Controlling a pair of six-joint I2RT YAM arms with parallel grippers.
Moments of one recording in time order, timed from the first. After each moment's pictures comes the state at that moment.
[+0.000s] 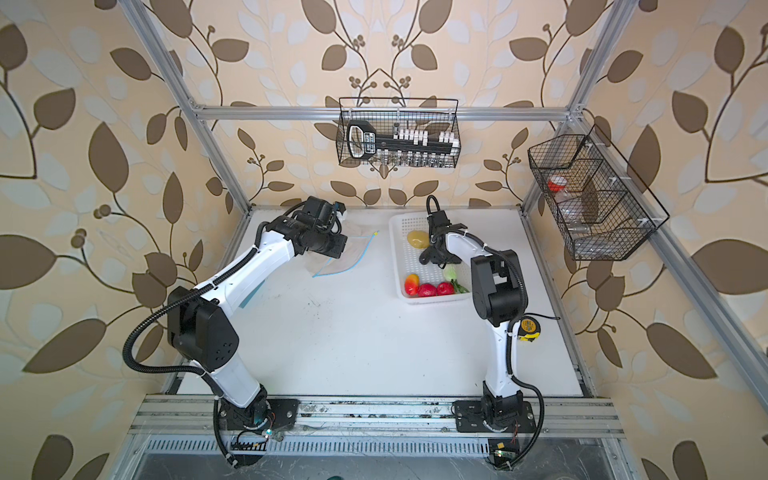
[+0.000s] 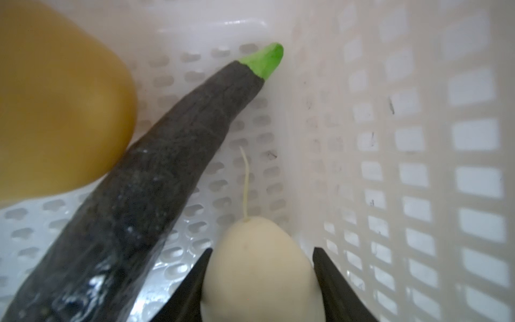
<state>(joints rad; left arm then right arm) -0.41 1.71 1.58 -0.82 0.02 -0.08 0.21 2.12 1.60 -0.69 0.30 0.27</state>
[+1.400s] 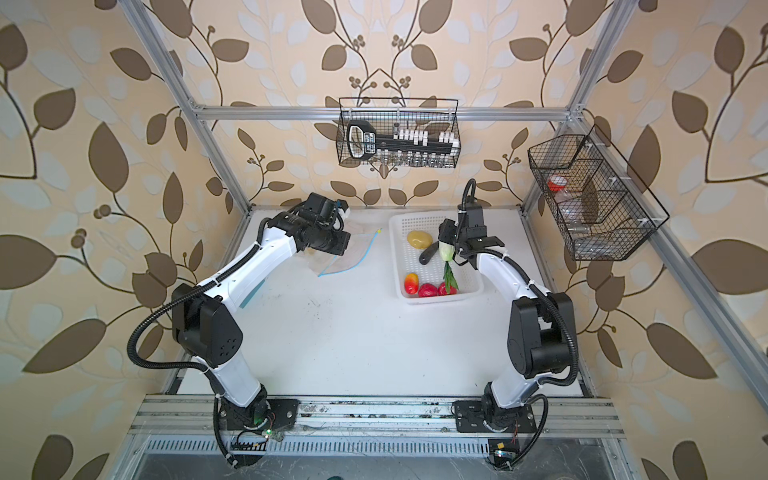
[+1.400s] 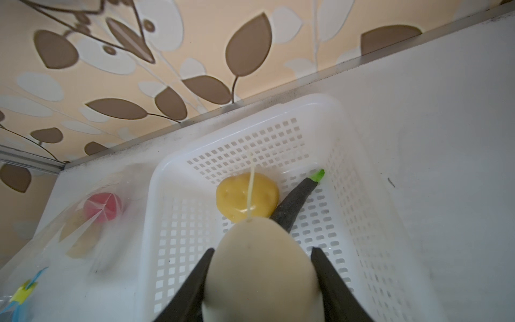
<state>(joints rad) -0.41 1.75 1.65 -0.85 0.08 -0.11 0.14 1.64 1.25 -0.21 0.00 0.44</state>
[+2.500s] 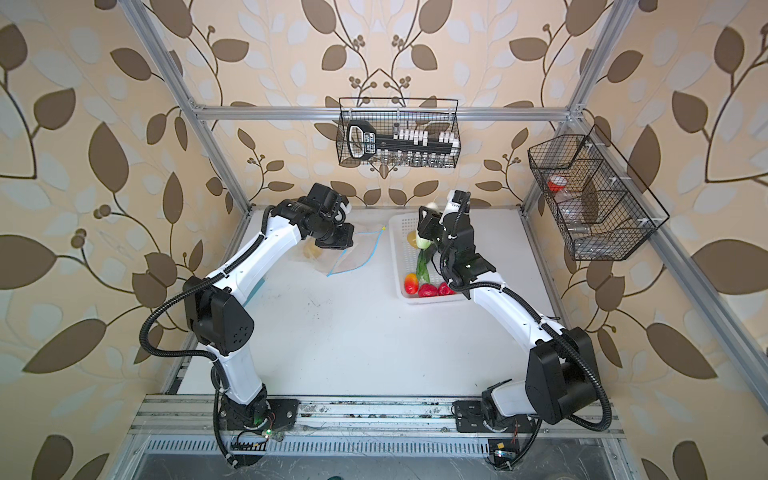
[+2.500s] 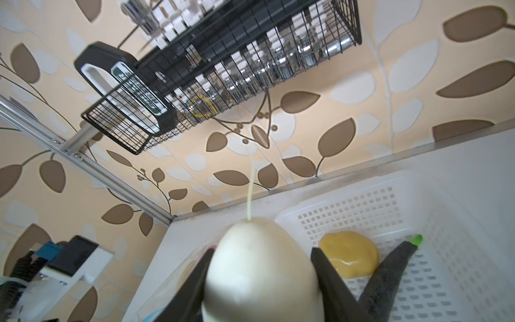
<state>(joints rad) -0.40 1.84 1.84 -1.01 0.21 -0.30 0.38 1.41 1.06 0.22 0.19 0.57</state>
